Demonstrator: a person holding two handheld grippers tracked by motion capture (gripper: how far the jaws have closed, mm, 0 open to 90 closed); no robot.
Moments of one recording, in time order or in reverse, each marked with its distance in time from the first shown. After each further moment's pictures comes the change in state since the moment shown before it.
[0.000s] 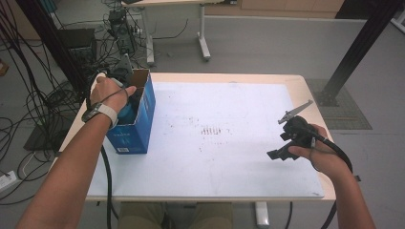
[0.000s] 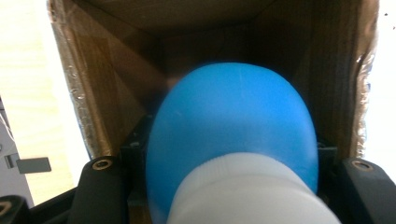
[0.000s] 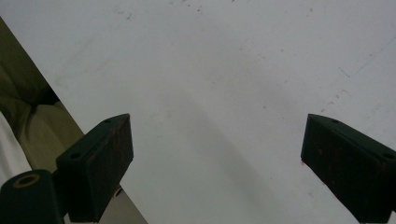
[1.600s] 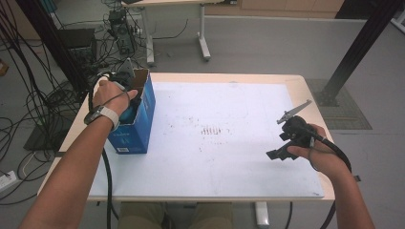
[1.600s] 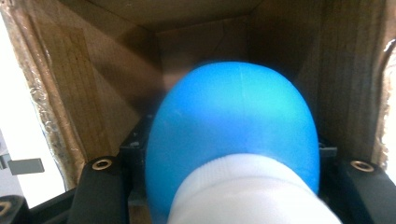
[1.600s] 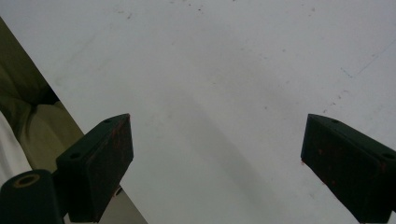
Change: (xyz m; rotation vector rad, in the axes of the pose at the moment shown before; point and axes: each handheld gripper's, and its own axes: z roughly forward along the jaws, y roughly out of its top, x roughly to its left) left arm -0.002 0.001 0.010 0.018 -0.001 0.006; right arm 0.001 0.002 0.002 0.008 0.000 0.005
